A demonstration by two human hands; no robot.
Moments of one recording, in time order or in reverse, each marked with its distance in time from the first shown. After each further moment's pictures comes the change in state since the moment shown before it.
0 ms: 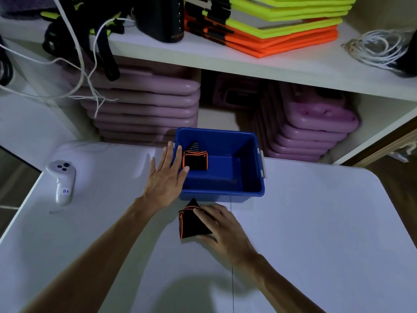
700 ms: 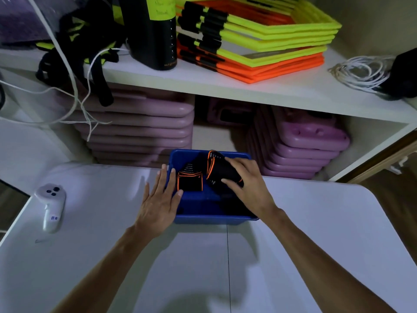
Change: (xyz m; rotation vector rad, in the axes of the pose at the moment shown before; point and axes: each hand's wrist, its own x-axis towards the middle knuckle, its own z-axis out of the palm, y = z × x) left_hand 0.000 -0.002 0.007 -0.048 0.071 0.011; right_hand 0.102 0.078 -0.103 0.008 0.291 0.172
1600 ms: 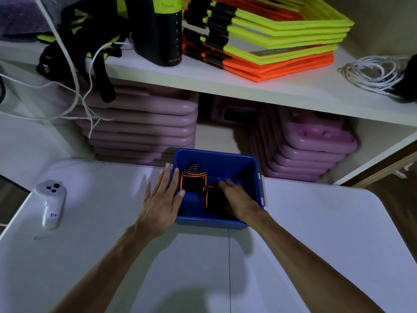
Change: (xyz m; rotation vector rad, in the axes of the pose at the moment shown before) left_hand 0.000 0.000 0.001 -0.023 0.016 0.004; right_hand 0.004 0.005 0.046 -0.235 -0.638 0.205
